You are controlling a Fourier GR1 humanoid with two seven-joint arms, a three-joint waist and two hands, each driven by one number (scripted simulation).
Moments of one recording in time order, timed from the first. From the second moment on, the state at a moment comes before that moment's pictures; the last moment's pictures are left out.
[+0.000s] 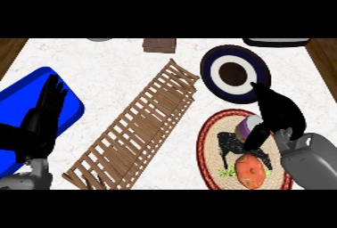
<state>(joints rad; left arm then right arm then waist) -0.08 0.26 -0.01 -1.68 0.09 0.23 0.16 -0.45 -0.56 0.49 -1.62 0.42 0.22 1.06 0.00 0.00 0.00</state>
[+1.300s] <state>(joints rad) -0.08 0.19 0.06 -1.69 0.04 0.15 0.17 -0.30 -0.33 0.30 -1.43 0.73 0.25 0.82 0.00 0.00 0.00</state>
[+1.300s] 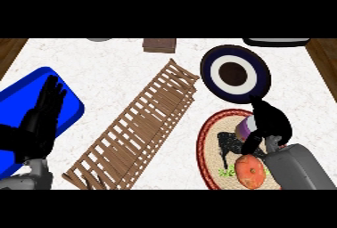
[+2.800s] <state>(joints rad) -0.07 0.16 0.07 -1.68 0.00 0.15 0.16 -0.02 -0.28 0.97 -1.98 0.92 0.34 0.30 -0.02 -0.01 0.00</state>
